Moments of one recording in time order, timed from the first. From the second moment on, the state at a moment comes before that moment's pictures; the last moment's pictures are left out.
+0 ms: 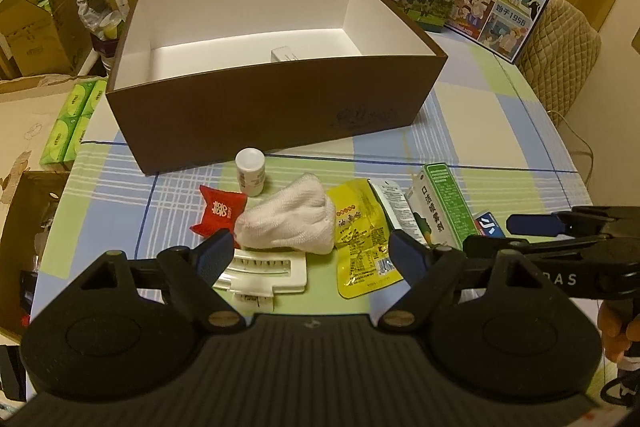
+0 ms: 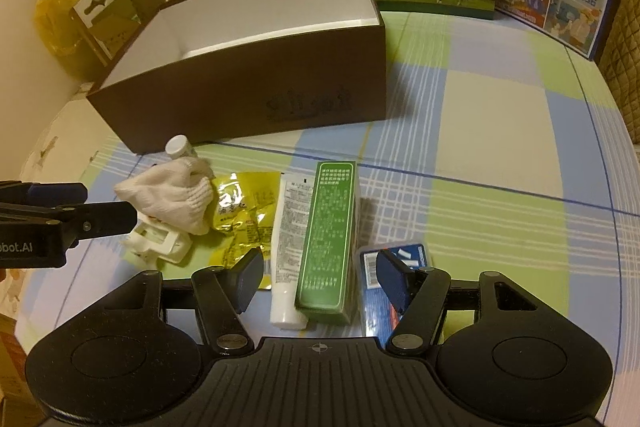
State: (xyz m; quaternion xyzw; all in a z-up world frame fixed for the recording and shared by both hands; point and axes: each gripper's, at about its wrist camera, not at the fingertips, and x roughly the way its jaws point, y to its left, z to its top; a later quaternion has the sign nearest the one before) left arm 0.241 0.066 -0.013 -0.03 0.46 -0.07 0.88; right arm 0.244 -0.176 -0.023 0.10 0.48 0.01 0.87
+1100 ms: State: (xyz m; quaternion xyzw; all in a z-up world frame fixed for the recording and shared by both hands) left arm 0.283 0.069 -0.055 0.05 0.48 -0.11 0.87; right arm 0.288 -0.178 -0.057 0.07 0.49 -0.02 0.87
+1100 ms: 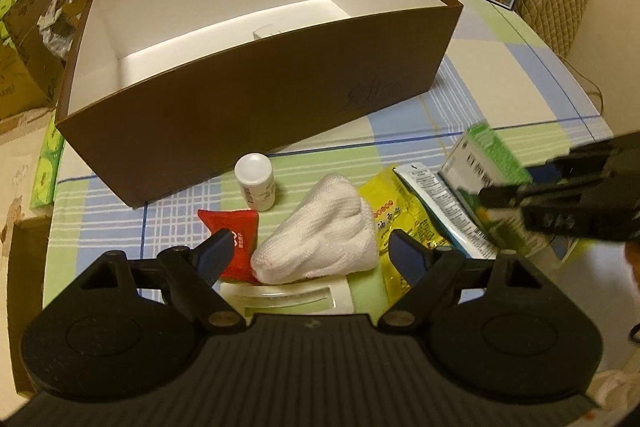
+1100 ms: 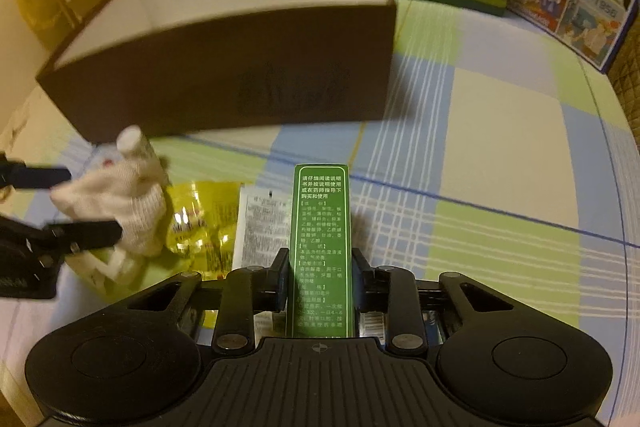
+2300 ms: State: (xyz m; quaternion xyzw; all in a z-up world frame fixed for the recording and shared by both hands) left arm 0.280 0.061 -0.061 0.12 0.46 -0.16 0.87; right arm 0.263 -0.220 -0.021 0.15 0.45 -0.05 0.88
